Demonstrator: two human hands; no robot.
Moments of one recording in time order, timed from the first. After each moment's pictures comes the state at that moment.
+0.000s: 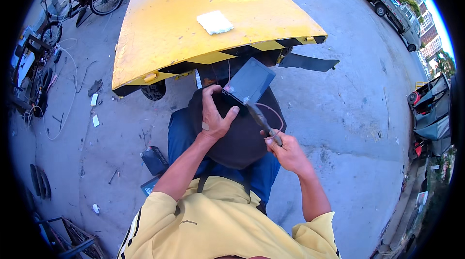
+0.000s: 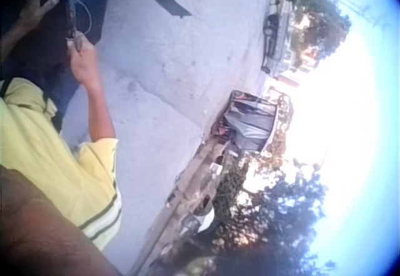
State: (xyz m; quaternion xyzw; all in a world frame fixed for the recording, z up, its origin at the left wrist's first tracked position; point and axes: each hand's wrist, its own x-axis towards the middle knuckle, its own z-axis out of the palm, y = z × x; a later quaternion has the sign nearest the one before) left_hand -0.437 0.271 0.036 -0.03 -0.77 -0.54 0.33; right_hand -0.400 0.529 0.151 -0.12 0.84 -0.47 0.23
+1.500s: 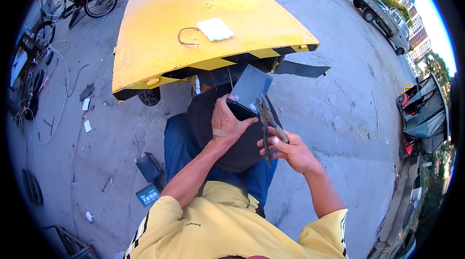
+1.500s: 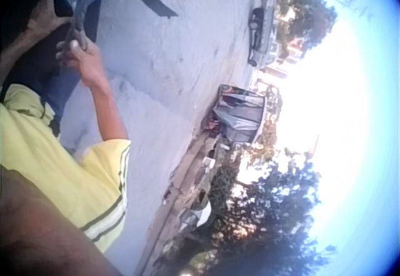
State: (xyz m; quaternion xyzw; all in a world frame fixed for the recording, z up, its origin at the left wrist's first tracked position) left_hand -0.432 0.309 0.052 0.06 -0.84 -0.47 0.27; right_hand -0.398 0.525 0.182 -0.01 0.69 -0.63 0.36
